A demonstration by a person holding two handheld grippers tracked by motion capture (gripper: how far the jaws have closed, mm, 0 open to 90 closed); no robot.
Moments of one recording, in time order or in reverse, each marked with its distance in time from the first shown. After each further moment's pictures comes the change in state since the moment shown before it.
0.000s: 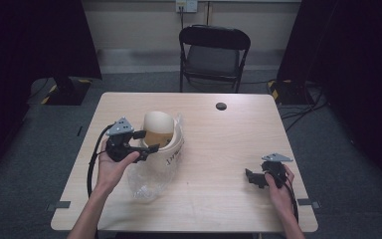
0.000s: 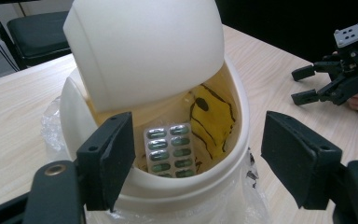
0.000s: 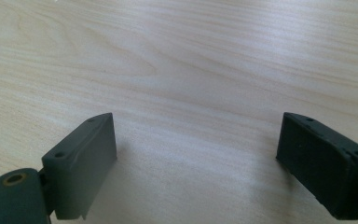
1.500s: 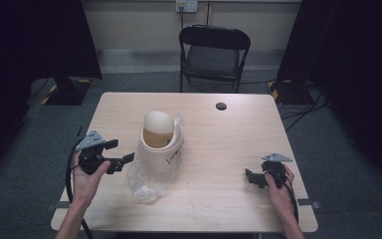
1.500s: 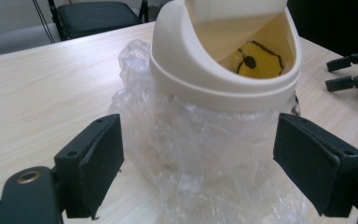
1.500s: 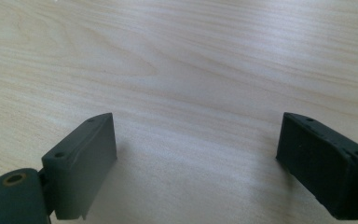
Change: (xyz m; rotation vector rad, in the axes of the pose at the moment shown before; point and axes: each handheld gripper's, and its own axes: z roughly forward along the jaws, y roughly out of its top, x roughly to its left) left arm 0.024 -0.052 -0.051 -0.013 0.103 -0.094; right arm 0.000 0.000 0.000 0.000 0.000 0.000
